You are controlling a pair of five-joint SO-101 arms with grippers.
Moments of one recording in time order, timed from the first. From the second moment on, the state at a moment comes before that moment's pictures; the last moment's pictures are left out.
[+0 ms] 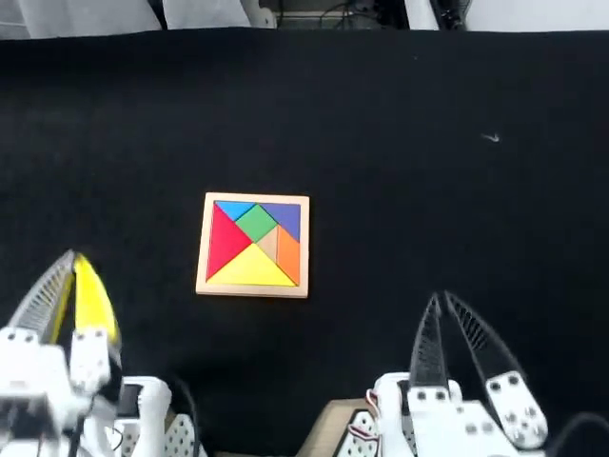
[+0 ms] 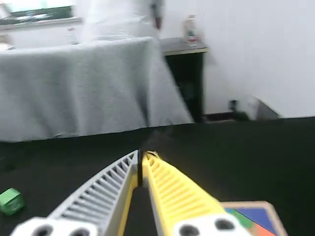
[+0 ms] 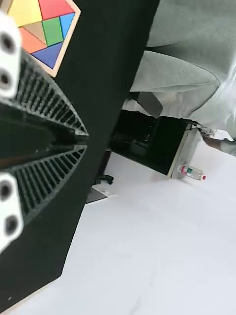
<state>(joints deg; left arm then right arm) -6.4 -104.6 39.2 78.0 -8.2 -1.7 -103.6 26.0 90.1 19.9</state>
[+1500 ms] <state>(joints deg) -10.3 -103.9 96.2 67.2 -8.2 2.4 -103.6 96.7 55.2 9.1</state>
